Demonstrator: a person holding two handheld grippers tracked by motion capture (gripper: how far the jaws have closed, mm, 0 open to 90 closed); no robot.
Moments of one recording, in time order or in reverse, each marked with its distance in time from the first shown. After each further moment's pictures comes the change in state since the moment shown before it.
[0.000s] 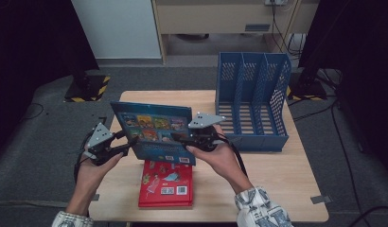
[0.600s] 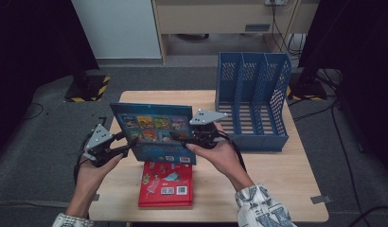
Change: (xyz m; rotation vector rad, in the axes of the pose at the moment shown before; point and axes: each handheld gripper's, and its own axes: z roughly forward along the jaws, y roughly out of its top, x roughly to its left) left arm -0.003 -0.001 -0.003 0.001 -0.001 -0.015; right arm -0.005 0.005 -0.001 -0.028 0.038 0.024
